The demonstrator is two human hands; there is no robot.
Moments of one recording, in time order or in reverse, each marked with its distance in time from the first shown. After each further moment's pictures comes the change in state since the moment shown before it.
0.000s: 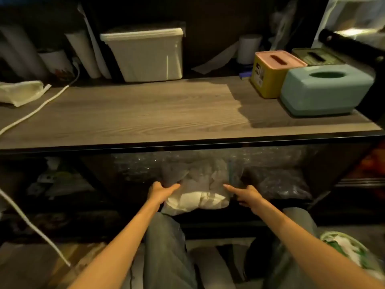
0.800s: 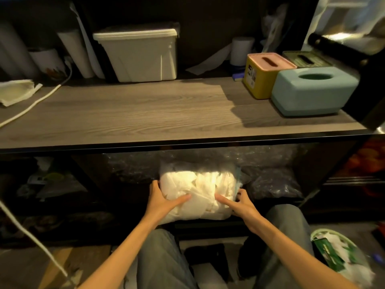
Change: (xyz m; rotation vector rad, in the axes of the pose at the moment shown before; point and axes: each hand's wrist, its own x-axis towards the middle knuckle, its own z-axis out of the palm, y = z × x) left_hand -0.072 0.002 0.002 -0.142 -0.043 0.310; right_hand -0.070 0.014 0.001 0.120 -0.074 -0.203
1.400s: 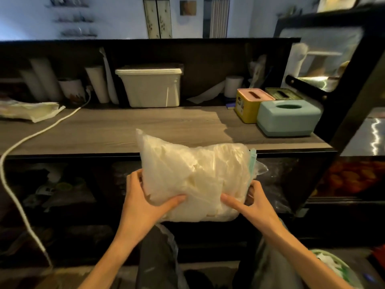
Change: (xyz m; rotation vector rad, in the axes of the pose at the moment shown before) left_hand -0.147 0.105 -0.061 -0.089 0.197 0.435; right_hand -0.148 -0.093 -0.005 -0.078 0.064 -0.428
